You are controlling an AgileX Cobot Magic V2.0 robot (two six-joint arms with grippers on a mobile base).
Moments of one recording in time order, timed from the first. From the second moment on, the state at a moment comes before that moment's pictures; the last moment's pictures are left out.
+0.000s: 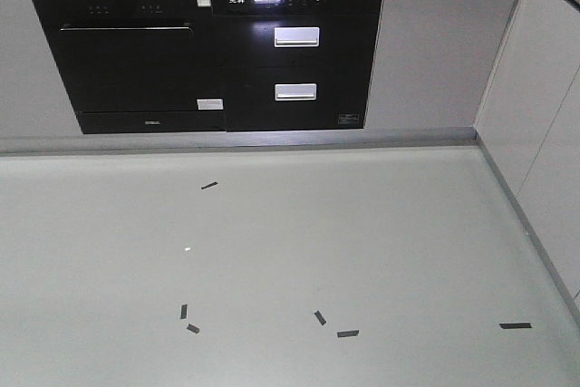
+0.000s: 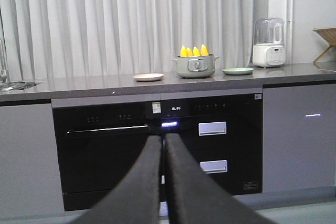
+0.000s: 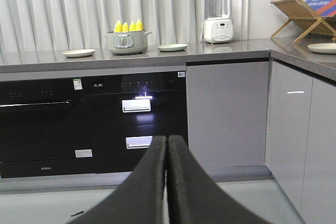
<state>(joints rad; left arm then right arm) -0.03 -0.01 0.03 0.02 -0.08 -0.02 0.00 -0.01 0.03 -0.06 0.01 0.11</state>
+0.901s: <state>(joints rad) -0.03 -0.01 0.03 0.02 -0.08 -0.02 0.00 -0.01 0.03 -0.06 0.01 0.11</state>
